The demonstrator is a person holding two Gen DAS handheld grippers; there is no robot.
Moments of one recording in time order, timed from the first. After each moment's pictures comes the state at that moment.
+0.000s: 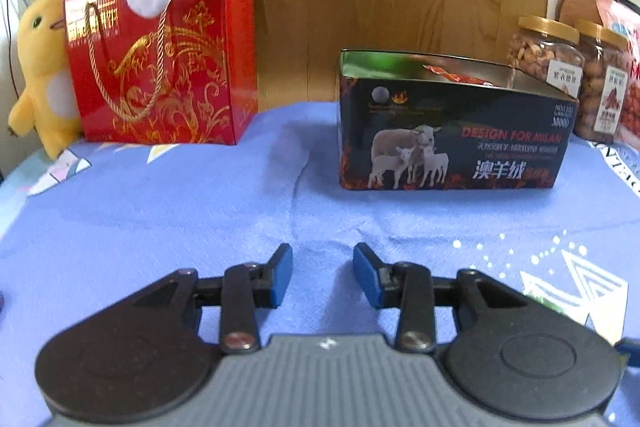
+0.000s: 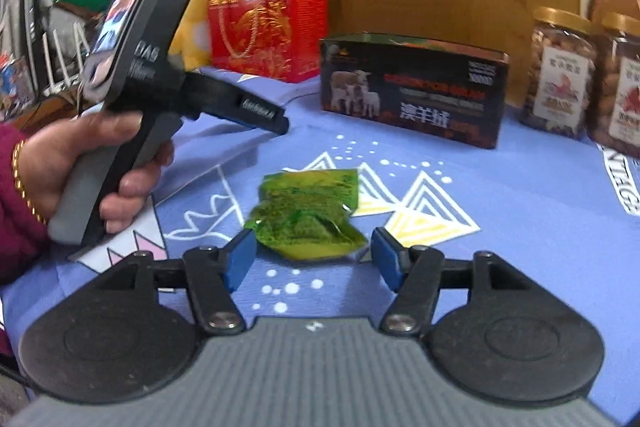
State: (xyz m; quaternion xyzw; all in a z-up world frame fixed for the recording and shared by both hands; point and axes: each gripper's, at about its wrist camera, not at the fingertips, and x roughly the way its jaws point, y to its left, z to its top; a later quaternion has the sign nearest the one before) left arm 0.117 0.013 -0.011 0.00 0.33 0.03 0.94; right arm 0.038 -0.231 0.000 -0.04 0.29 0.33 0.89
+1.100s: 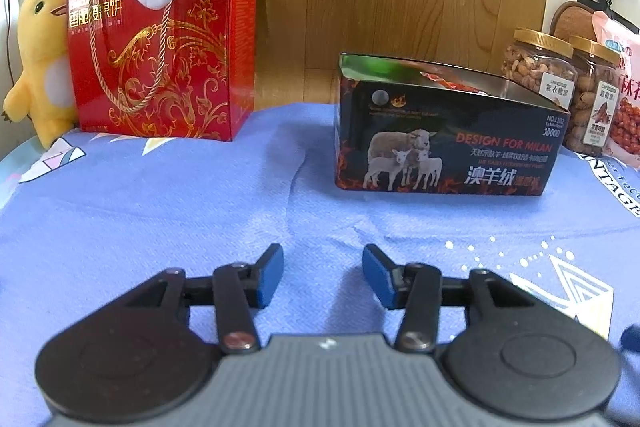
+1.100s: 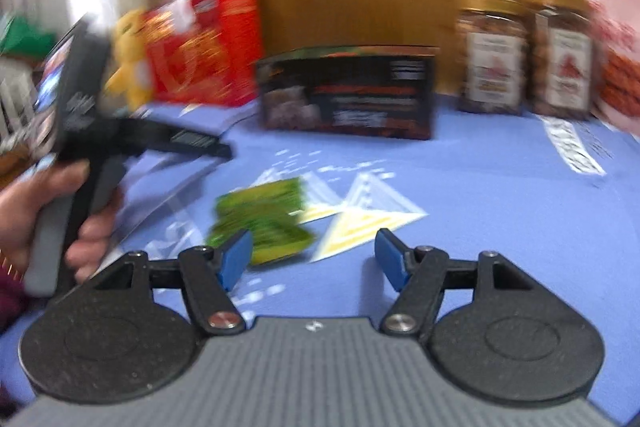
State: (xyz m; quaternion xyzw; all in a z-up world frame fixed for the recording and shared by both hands) left arm 0.111 0.018 -0.013 -0.03 0.32 0.02 0.95; right arm 0.027 -0.222 0.002 -0.02 0.29 0.26 0.92
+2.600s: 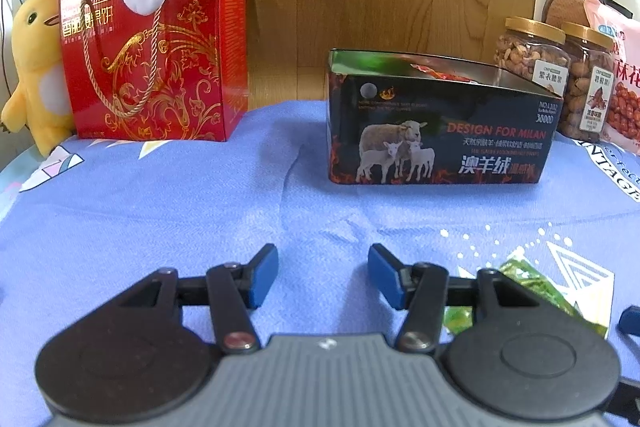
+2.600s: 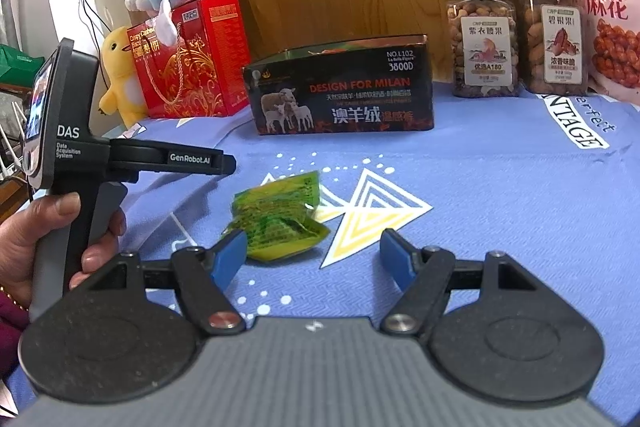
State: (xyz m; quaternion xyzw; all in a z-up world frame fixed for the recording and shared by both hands) left arm 0.109 0.013 -0.013 -0.01 0.32 0.01 0.95; right arm 0.036 -0.231 -0.001 0.06 0.30 0.23 0.92
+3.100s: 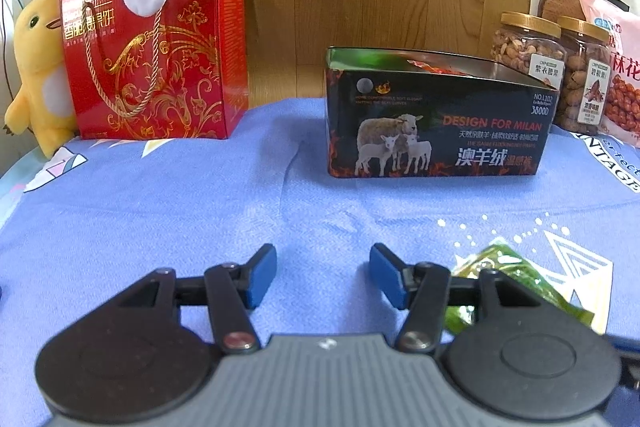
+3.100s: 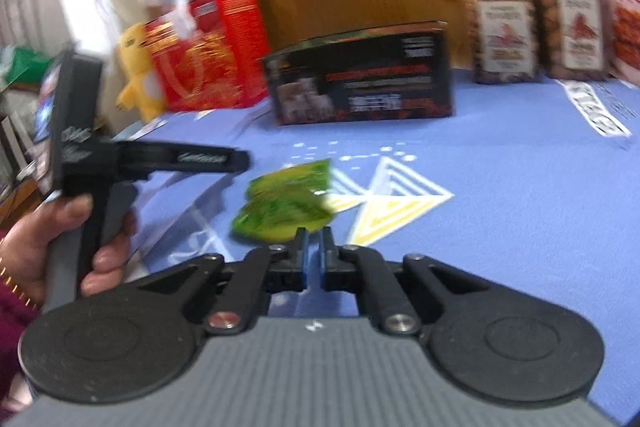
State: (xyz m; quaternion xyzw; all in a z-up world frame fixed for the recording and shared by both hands) left arm 0.105 0.013 -0.013 0.00 0.32 0.00 0.95; right arm 0.033 -0.227 -0.004 0.06 0.30 0.28 0.91
